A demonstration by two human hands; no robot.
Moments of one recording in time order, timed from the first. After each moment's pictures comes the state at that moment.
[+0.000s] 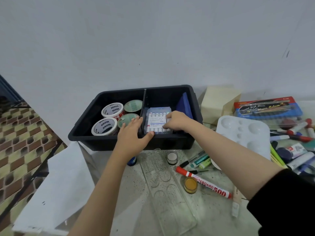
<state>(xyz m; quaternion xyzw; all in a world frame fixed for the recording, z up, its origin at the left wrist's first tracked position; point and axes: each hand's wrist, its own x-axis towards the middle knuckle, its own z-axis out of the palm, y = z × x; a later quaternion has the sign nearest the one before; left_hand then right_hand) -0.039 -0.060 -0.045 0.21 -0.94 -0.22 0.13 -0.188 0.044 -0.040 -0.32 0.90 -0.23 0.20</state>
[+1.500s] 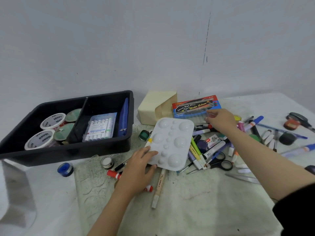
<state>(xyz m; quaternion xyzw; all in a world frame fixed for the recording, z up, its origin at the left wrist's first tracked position) -0.077 0.133 -0.112 0.03 -0.96 -0.24 0.11 -0.300 0.360 -0.070 -0.07 0.93 -0.36 -0.01</state>
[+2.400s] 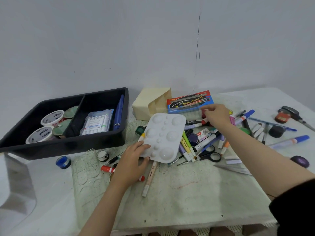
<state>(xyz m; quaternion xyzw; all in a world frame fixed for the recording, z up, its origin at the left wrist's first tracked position) -0.075 0.146 -0.112 0.07 -0.96 -0.24 0.12 -0.298 0.373 -0.076 -0.04 0.87 -0.49 -0.04</state>
